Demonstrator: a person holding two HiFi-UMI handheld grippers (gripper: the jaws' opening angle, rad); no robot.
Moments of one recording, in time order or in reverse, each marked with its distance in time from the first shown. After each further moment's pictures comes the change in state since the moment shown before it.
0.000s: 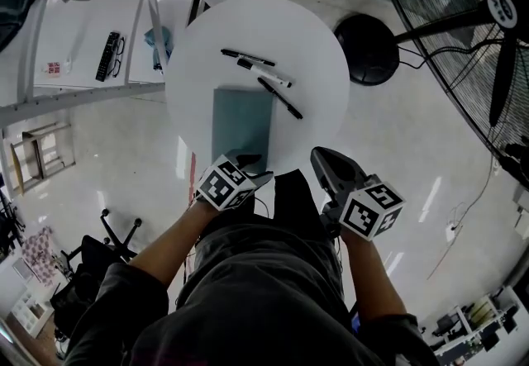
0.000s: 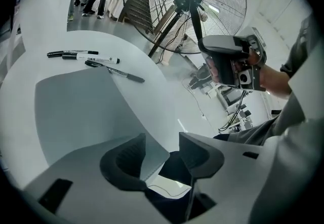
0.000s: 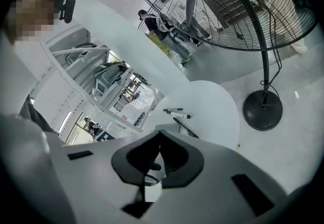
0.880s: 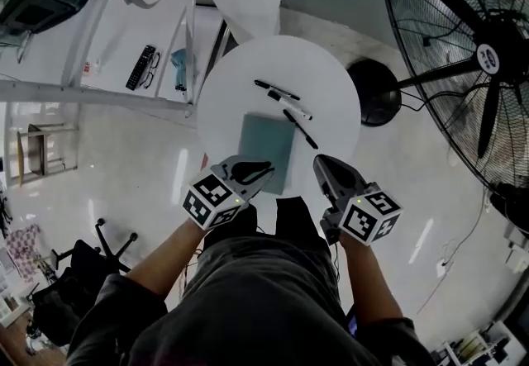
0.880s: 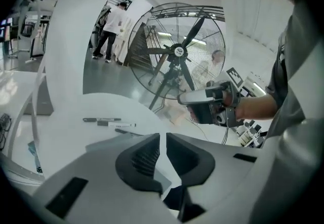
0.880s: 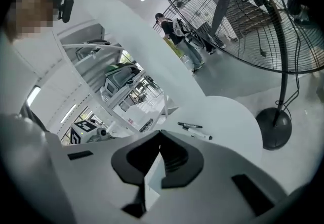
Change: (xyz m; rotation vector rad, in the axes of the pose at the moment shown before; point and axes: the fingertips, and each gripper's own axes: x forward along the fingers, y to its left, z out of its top) left arm -0.147 -0.003 0.080 0.081 -0.439 0.069; right arm 0.028 0.072 0.044 -0.125 -0.049 0.045
